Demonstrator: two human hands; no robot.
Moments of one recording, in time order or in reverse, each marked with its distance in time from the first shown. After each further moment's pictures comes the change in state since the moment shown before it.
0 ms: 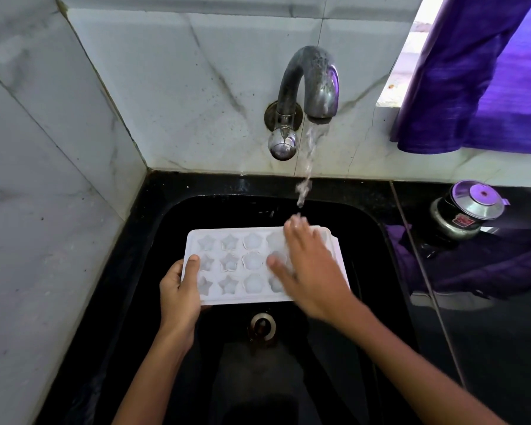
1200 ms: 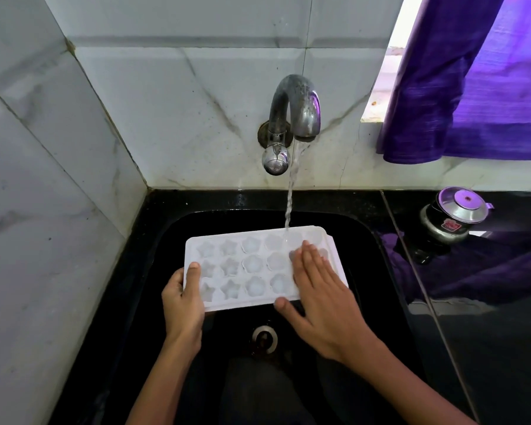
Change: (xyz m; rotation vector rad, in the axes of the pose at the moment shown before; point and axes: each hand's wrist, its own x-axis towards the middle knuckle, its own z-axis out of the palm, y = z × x) left_hand -0.003 0.008 0.010 -0.061 0.039 0.079; right_hand -0.040 0.004 0.000 -0.204 -0.018 -0.025
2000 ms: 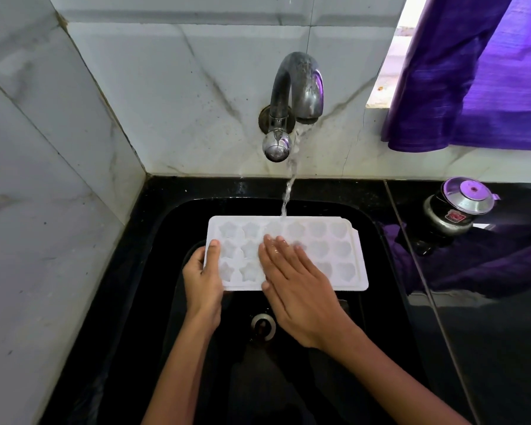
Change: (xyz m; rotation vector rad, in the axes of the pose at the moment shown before) left_hand 0.000 -0.006 0.027 -0.034 -0.068 -0.003; right_hand 0.016 -0.013 0.021 -0.070 0.193 -0.198
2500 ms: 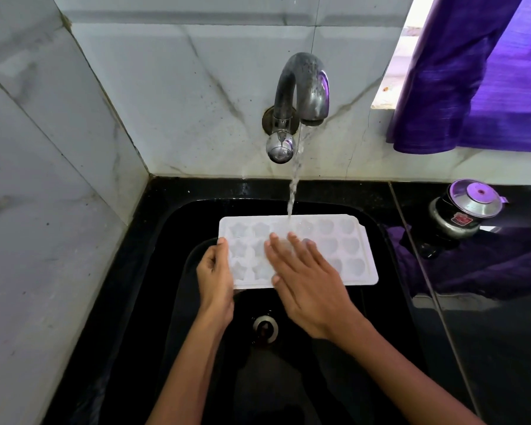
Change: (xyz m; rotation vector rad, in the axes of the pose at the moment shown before) left_hand 0.007 -0.006 0.017 -0.086 -0.007 -0.102; right_hand 0.007 0.016 -0.001 0.015 -0.057 0.031
